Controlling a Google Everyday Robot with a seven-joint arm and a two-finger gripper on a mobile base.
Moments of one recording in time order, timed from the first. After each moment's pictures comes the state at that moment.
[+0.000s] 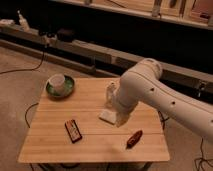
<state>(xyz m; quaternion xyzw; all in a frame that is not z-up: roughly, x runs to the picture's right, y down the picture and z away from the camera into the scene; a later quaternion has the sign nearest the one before) 0.034 0.090 0.616 -0.22 -0.19 -0.20 0.94</state>
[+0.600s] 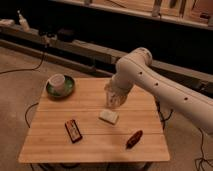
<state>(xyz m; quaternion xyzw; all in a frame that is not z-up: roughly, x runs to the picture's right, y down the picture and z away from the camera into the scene) 0.069 0.026 0.709 -0.19 -0.17 -0.24 0.94</state>
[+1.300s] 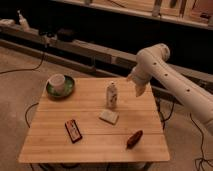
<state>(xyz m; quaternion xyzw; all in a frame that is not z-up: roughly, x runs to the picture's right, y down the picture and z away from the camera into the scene) 0.200 -0.007 0.782 -0.21 -0.09 -0.17 0.96</state>
